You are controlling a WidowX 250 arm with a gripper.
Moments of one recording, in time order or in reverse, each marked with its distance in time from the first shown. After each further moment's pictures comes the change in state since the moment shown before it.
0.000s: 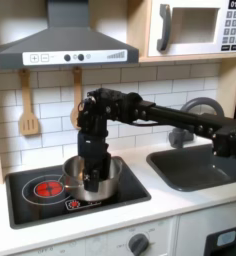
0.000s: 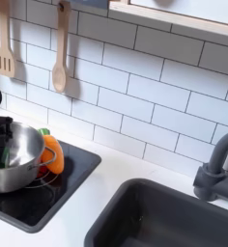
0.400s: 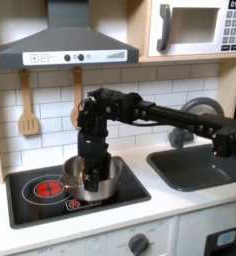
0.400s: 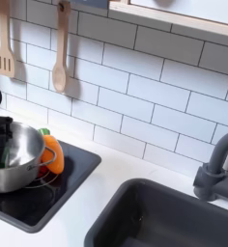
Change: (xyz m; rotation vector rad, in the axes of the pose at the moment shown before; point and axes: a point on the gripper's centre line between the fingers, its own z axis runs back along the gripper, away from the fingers) arm 0.000 0.000 0.000 -0.001 -0.001 0.000
